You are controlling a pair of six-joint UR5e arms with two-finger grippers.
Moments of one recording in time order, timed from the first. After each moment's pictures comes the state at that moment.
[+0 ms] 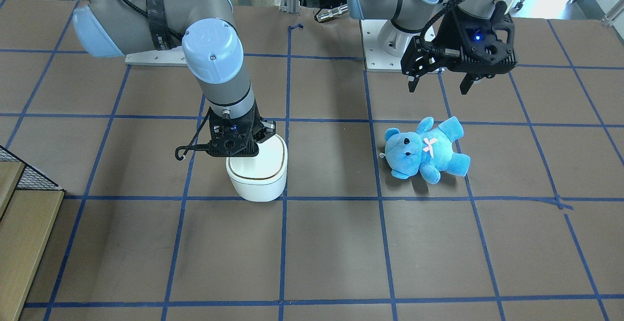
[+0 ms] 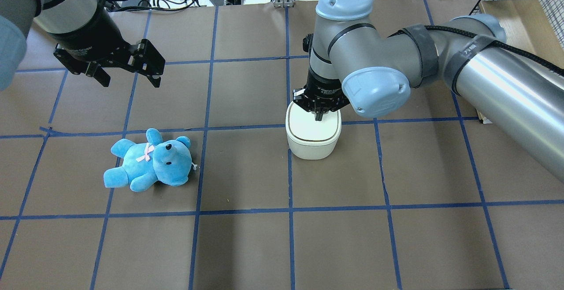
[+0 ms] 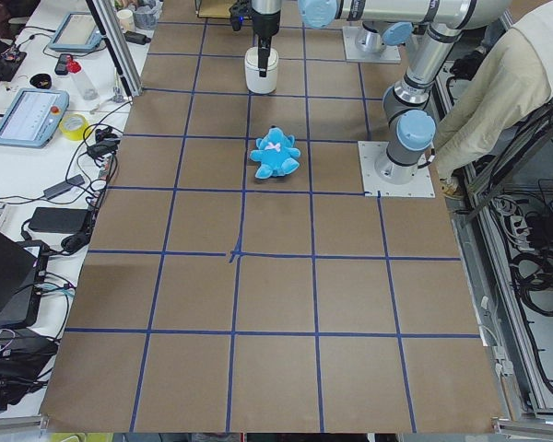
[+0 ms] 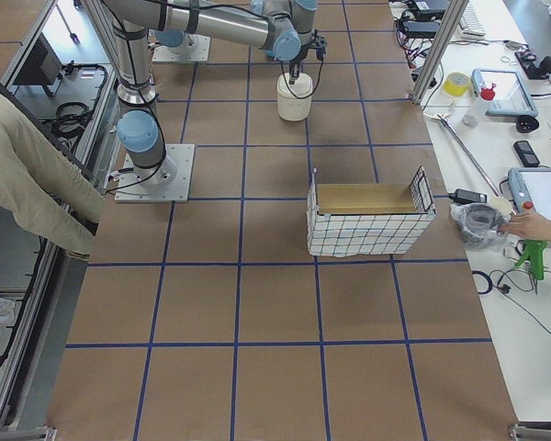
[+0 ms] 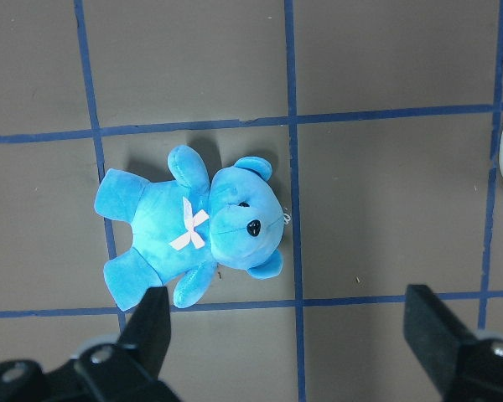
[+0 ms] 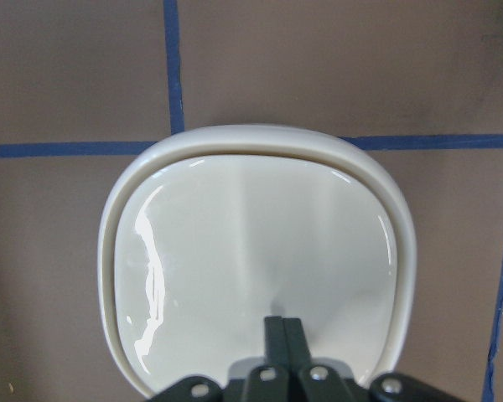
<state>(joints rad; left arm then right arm) -1.54 -1.51 -1.60 -1.55 1.60 0.08 1.84 -1.33 1.72 -1.92 -1.49 0.28</state>
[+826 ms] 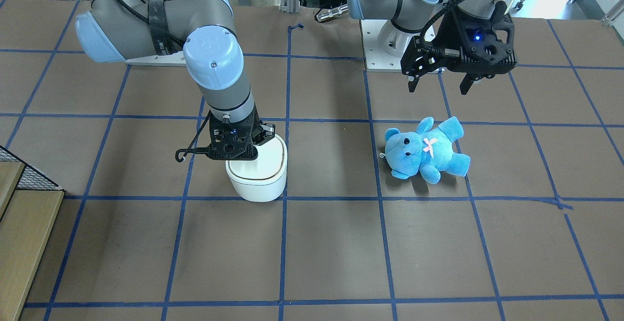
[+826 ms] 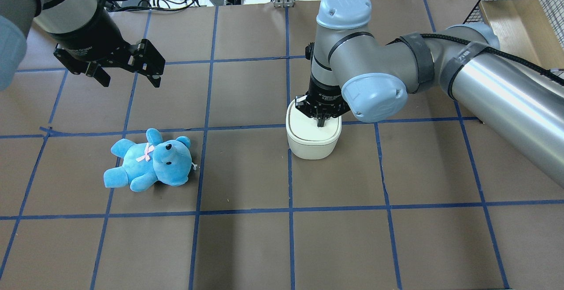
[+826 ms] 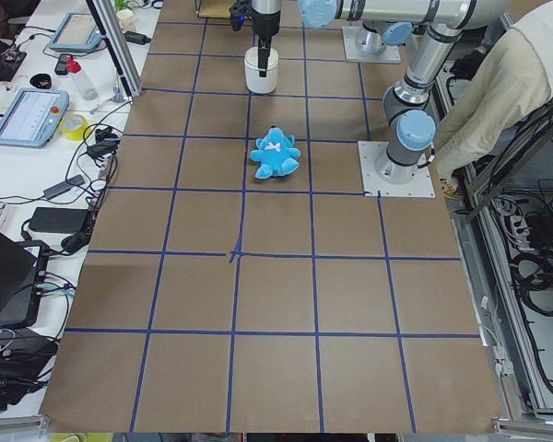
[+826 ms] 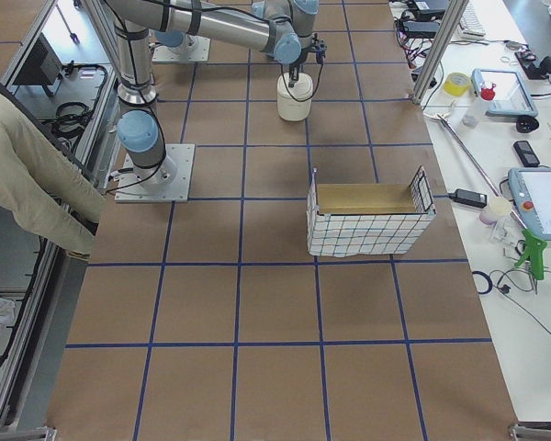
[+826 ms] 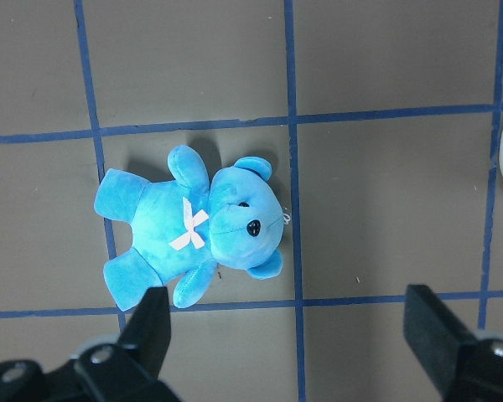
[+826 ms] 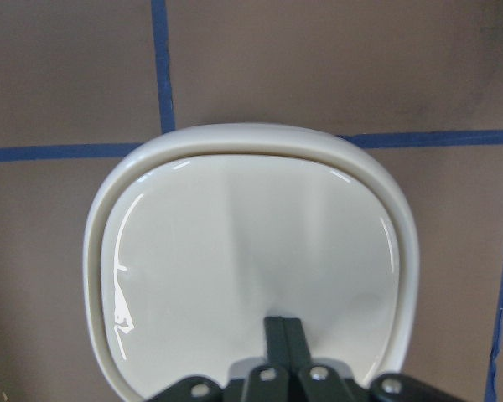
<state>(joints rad) -1.54 -1.51 -1.60 -1.55 1.60 0.08 1.84 -1.31 1.72 -1.92 -1.49 0.29</state>
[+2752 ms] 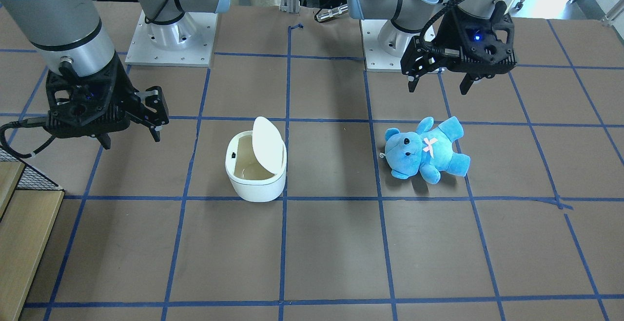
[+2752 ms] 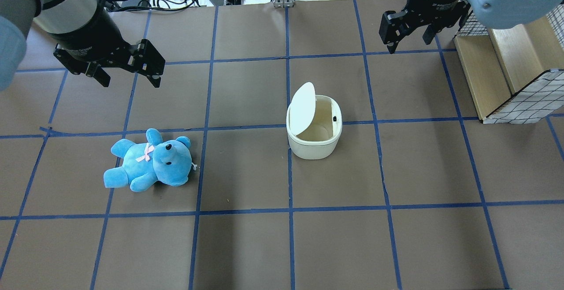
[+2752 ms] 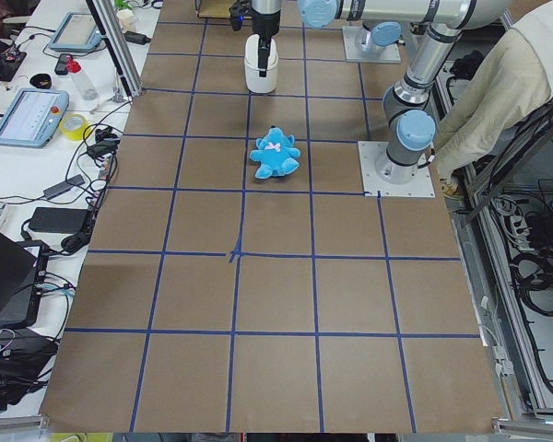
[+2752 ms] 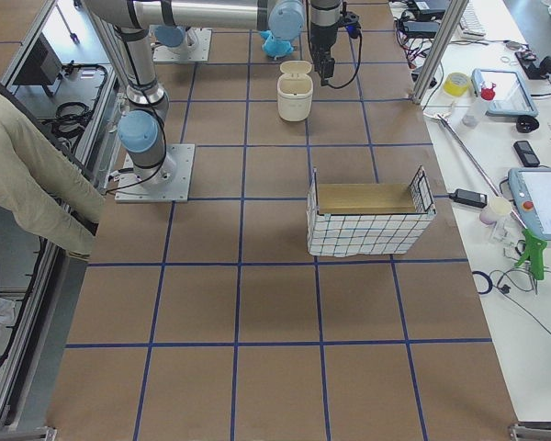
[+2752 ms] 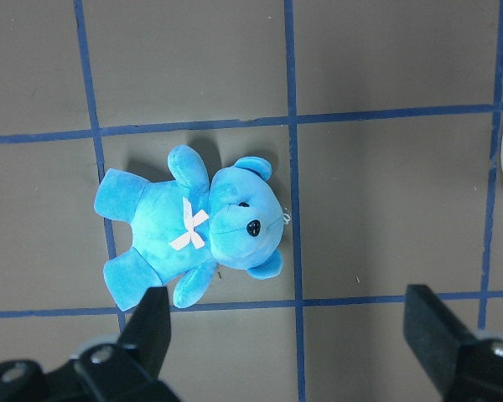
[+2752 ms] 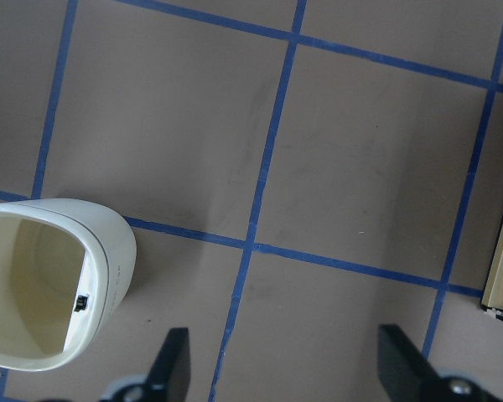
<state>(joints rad) -1.54 -1.51 -1.60 -1.55 1.60 0.08 1.57 -1.44 1.49 -1.72 -1.60 -0.25</state>
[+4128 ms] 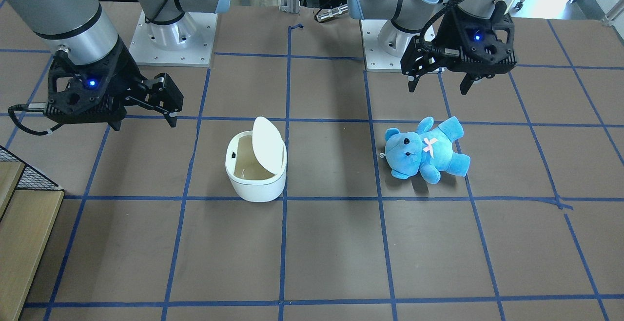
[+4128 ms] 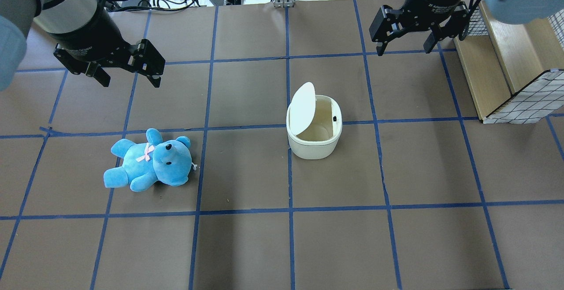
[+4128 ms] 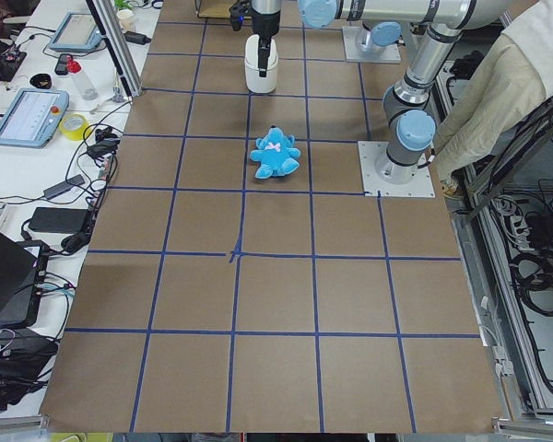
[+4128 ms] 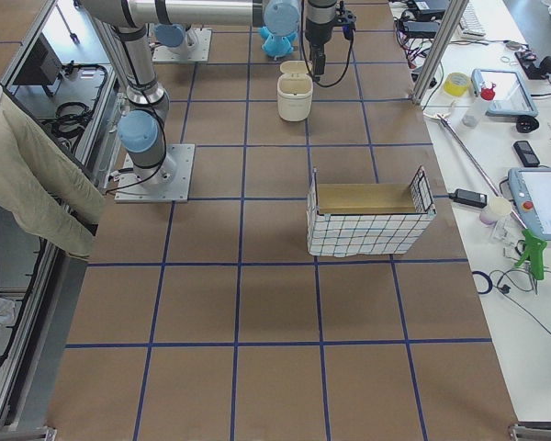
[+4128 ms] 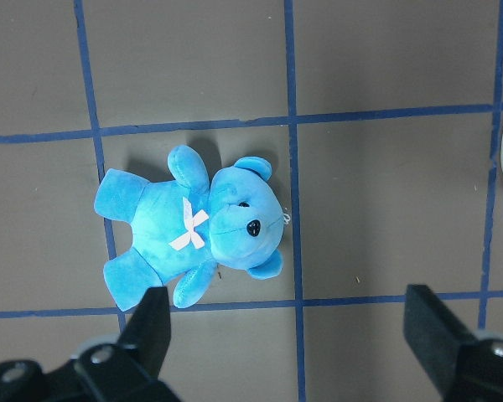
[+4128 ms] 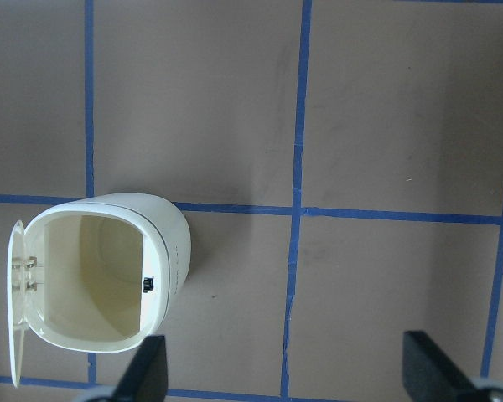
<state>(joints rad) -1.54 -1.51 -1.60 -1.55 1.60 0.08 1.57 -1.46 1.48 -1.62 -1.51 -0.05</state>
